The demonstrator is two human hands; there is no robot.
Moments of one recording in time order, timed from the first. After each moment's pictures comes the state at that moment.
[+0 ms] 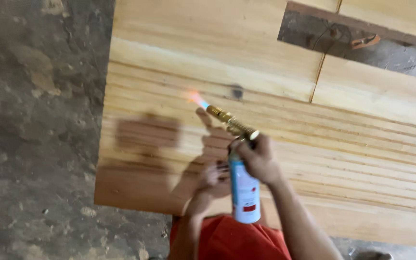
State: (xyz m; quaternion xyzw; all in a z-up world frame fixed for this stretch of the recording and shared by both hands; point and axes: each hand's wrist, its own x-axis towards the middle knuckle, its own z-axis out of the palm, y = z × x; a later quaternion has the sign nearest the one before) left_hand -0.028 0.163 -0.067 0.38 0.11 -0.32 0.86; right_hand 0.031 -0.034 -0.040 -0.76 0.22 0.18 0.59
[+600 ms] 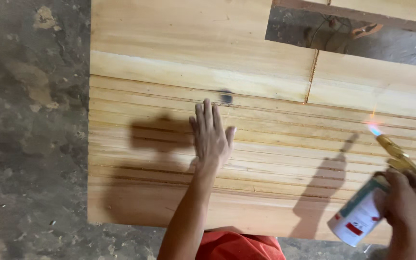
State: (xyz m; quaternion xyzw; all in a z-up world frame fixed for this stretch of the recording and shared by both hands) left_hand 0.100 0.081 -0.133 0.97 -0.13 -0.08 0.18; right_hand -0.101 -0.299 0.013 -0.75 0.53 -0.02 0.39
